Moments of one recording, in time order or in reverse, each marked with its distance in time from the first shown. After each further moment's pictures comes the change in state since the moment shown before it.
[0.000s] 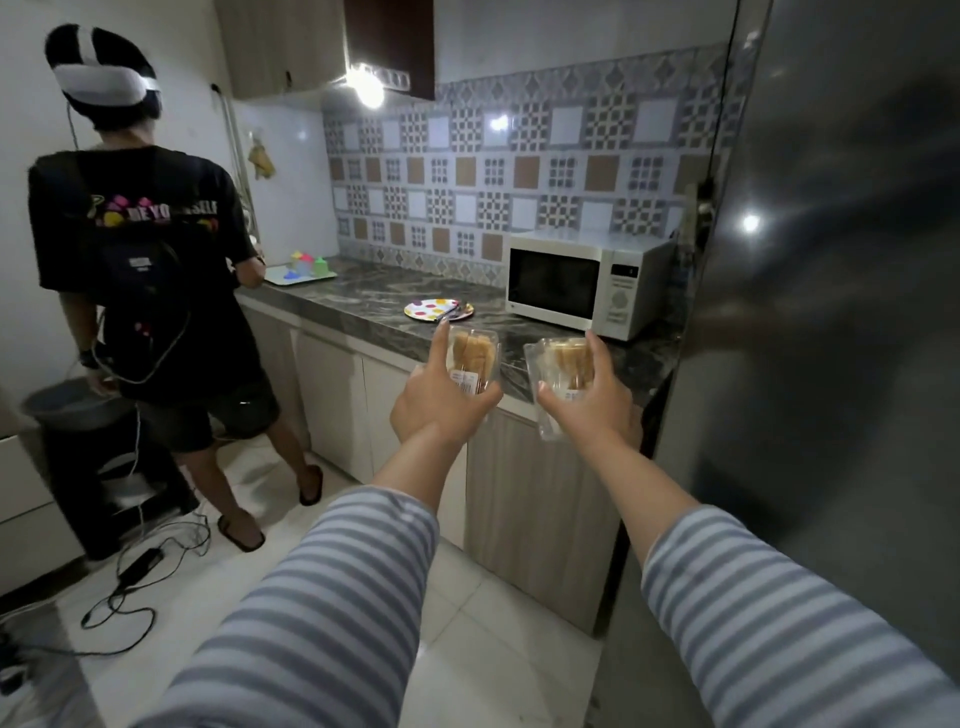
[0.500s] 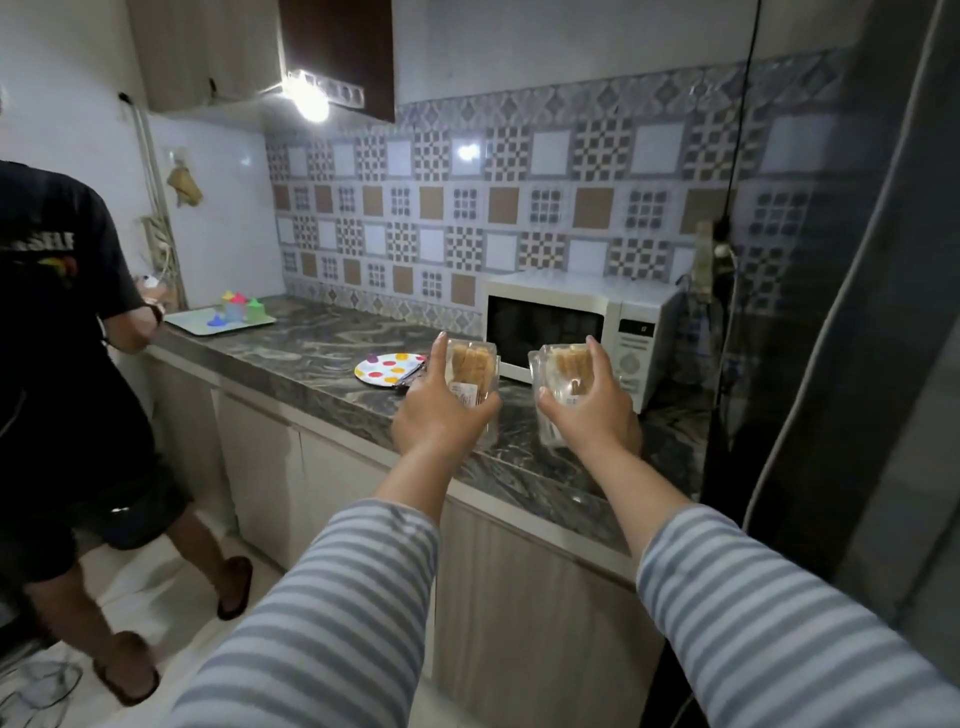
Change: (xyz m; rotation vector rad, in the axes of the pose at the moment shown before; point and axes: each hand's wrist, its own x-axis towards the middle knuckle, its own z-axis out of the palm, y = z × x) left_hand 0.280 -0.008 0.155 -0.017 -0.033 0.011; right_hand 0.284 0.038 0.128 -0.136 0.113 0.017
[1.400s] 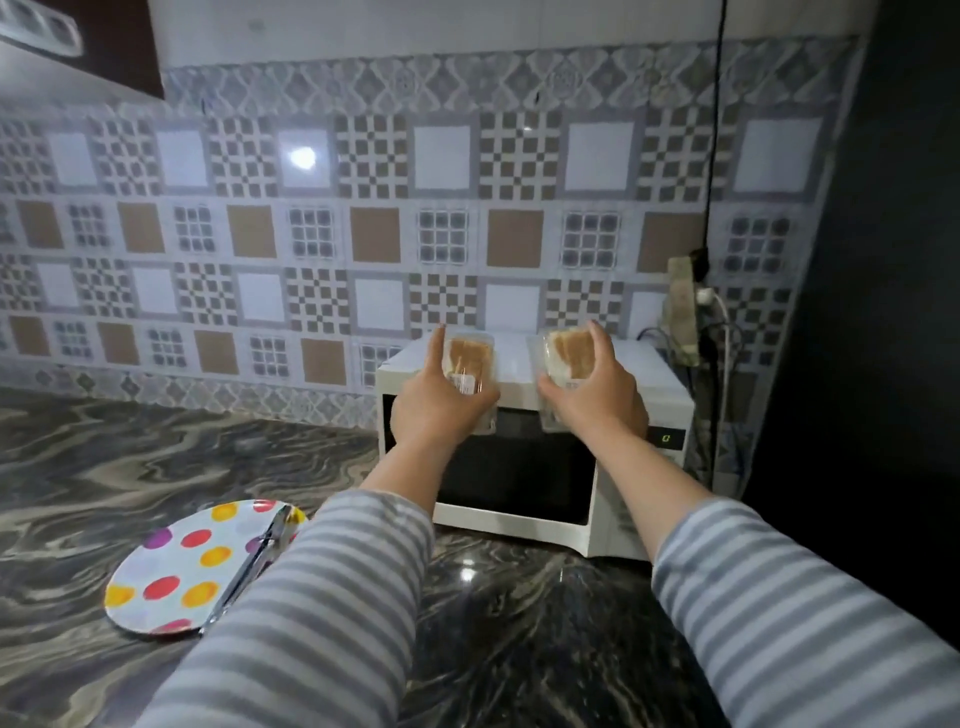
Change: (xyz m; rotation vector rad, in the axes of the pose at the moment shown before) left_hand 0.428 0.071 0.246 -0.238 -0.282 0.254; right_hand 0.412 0.040 0.153 -0.172 0.305 0.152
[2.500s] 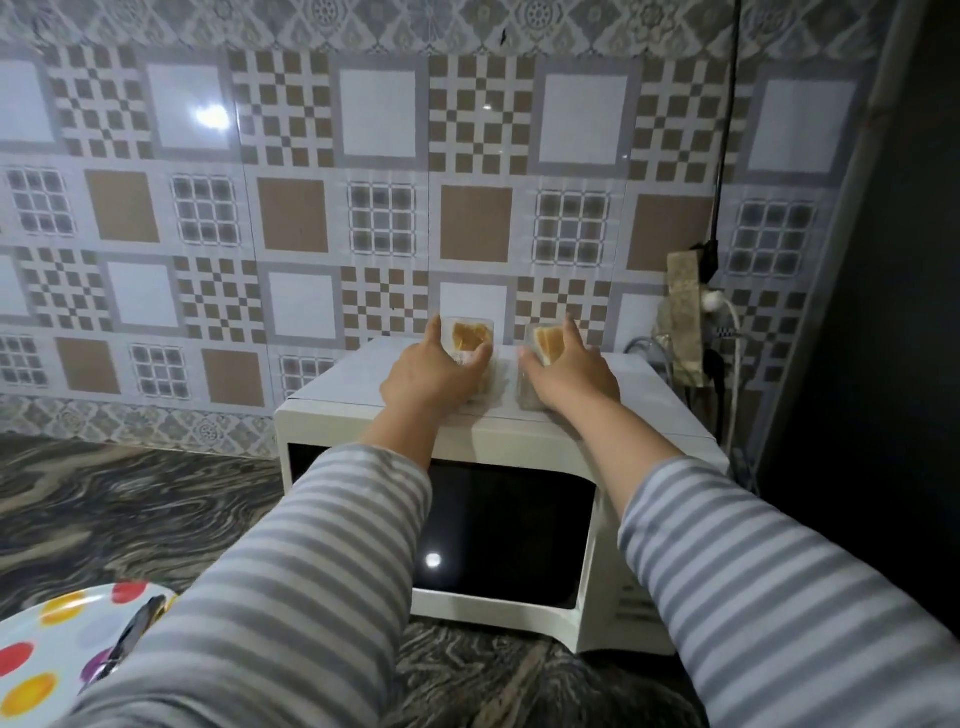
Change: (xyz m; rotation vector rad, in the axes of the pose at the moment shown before) left_hand 0.162 0.011 0.106 0.113 -0.154 0.044; right_hand 0.150 0.024 0.065 -0.206 -0.189 0.163
